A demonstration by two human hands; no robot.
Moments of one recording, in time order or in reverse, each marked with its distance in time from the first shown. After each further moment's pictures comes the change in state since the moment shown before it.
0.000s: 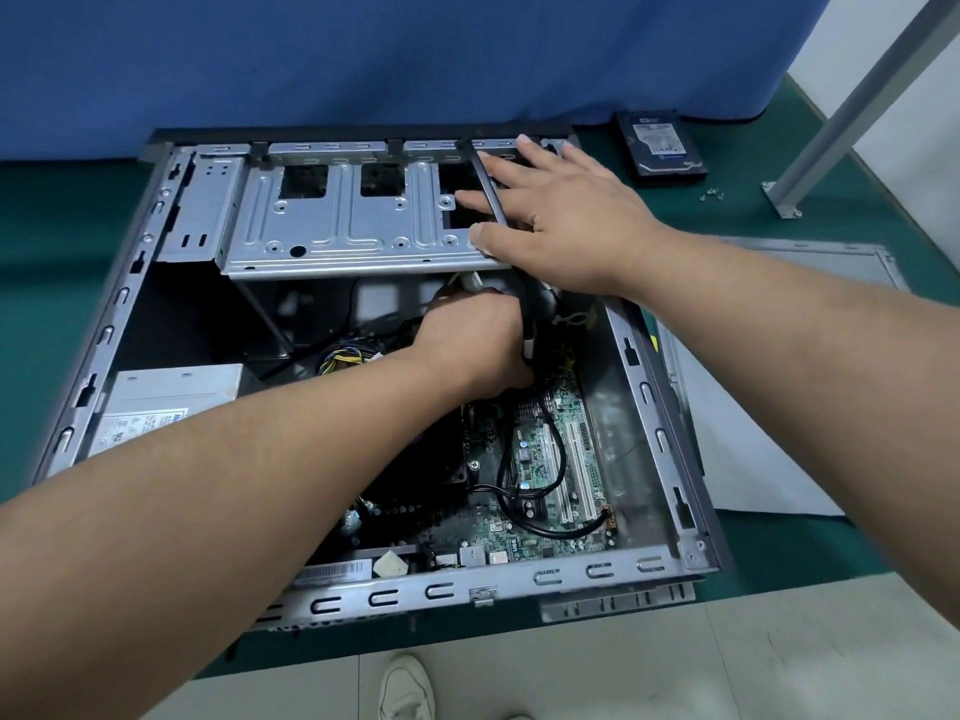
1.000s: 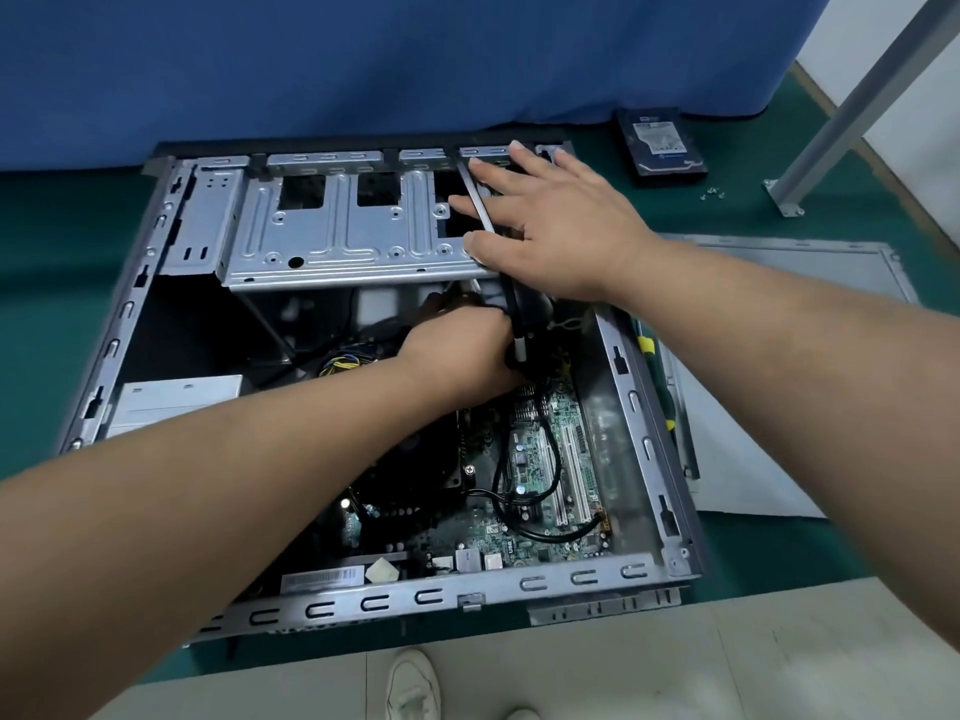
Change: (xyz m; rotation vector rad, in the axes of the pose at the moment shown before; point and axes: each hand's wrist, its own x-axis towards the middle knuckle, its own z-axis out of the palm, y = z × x) left_hand -0.007 -0.008 -0.001 -0.160 -0.119 0.024; right_hand 0.003 0.001 0.003 -0.005 0.036 -0.012
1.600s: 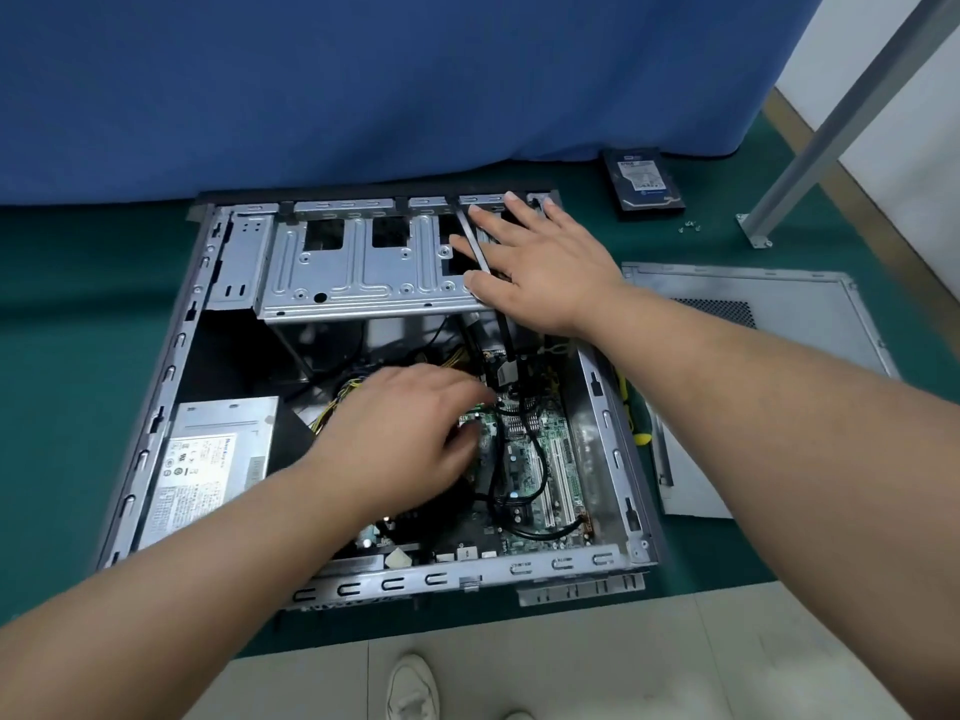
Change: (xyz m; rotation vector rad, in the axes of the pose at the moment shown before) left_hand -0.107 -0.002 -0.035 0.080 0.177 0.177; right_hand -0.002 -0.003 0.001 -0.061 -0.039 0.016
